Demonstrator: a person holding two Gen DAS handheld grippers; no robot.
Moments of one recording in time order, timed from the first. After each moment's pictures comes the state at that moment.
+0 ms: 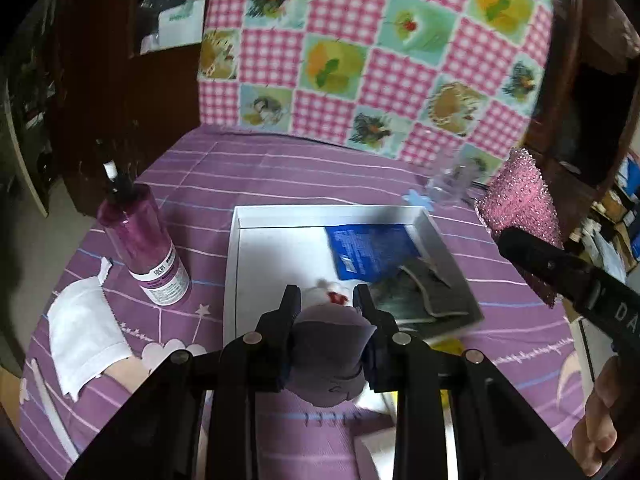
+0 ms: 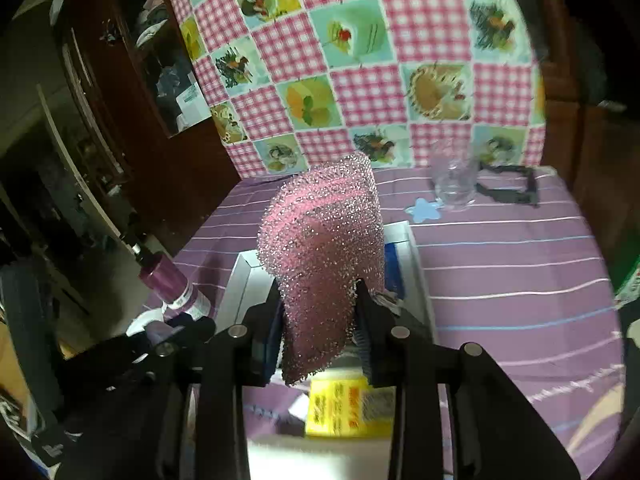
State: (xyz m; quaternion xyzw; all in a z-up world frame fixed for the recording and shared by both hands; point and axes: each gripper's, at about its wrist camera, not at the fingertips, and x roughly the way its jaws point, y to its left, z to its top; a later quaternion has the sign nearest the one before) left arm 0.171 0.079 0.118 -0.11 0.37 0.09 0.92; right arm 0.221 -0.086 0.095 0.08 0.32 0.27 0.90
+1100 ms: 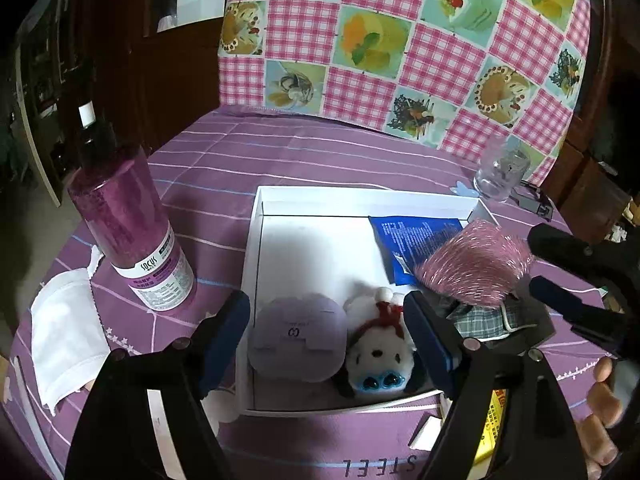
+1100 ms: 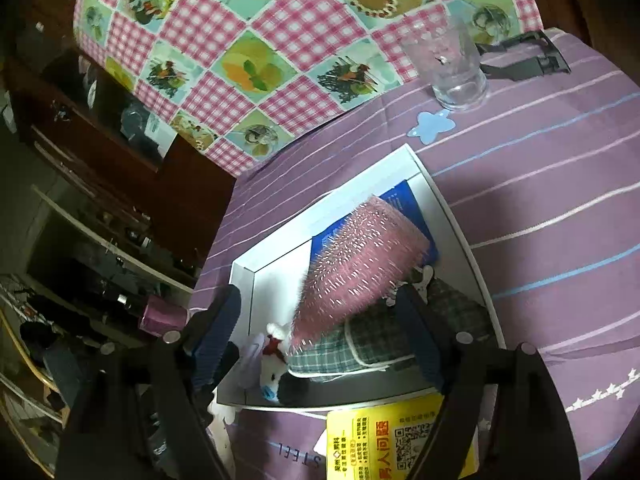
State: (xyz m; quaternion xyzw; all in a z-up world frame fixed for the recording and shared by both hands) left arm 0.198 0.105 0.067 -0.11 0.37 0.13 0.91; right arm 0.277 -0.098 0.023 0.24 0.39 0.29 0.84
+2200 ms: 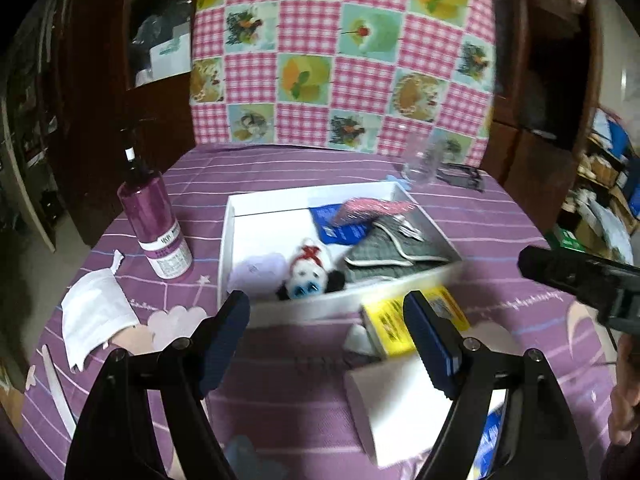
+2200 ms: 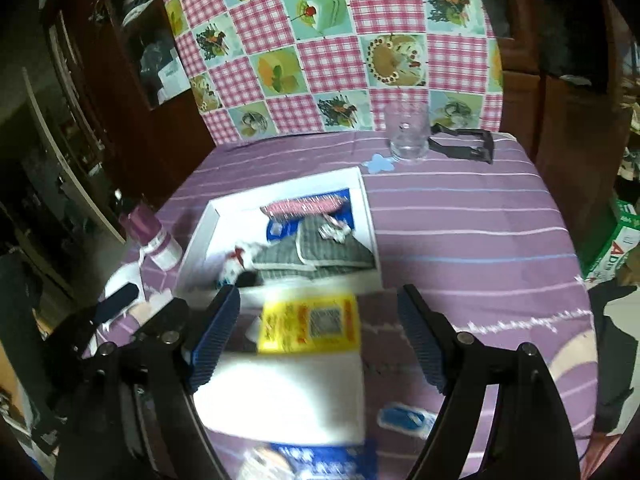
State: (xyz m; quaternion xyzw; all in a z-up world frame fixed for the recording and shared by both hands) left arm 0.090 0.023 0.106 -0.04 0.33 0.07 0.94; right arm 0.143 -0.149 0.071 0.03 0.36 0.22 0.91
